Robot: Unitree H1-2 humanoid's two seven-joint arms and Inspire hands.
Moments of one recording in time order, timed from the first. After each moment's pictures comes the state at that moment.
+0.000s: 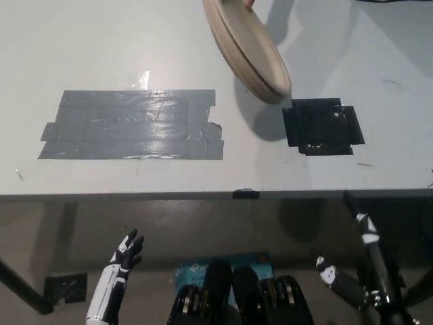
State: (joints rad) left_arm 0.07 0.10 -0.06 0.09 0.09 -0.16 -0.03; right_arm 0.08 -0.07 0.13 -0.26 -0.36 -0.10 -0.08
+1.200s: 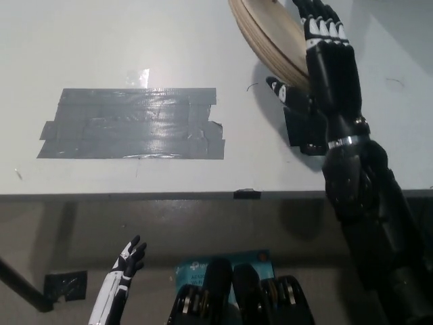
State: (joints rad) left_arm 0.08 0.10 -0.06 0.10 0.09 -0.20 -0.03; right_arm -0.72 -0.09 0.16 0.28 -0.83 -0.07 -0.27
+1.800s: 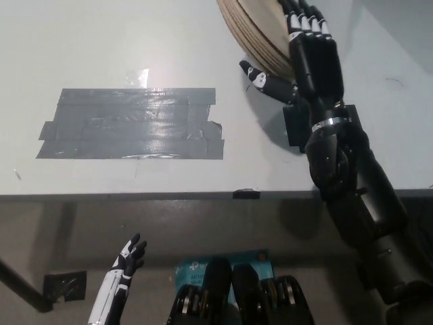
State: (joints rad) left_arm 0.08 0.10 -0.06 0.09 0.10 -0.20 -0.03; right_arm -0.83 -0.09 0.22 0.53 -0.85 -0.02 -0.32
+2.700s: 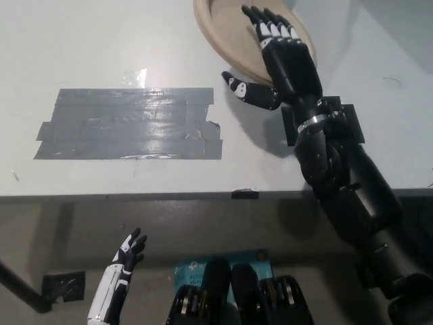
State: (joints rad) left_arm 0.06 0.11 -0.06 0.08 0.11 -0.20 -0.04; right_arm -0.85 -0.11 0.31 0.55 -0.77 -0.04 -0.24
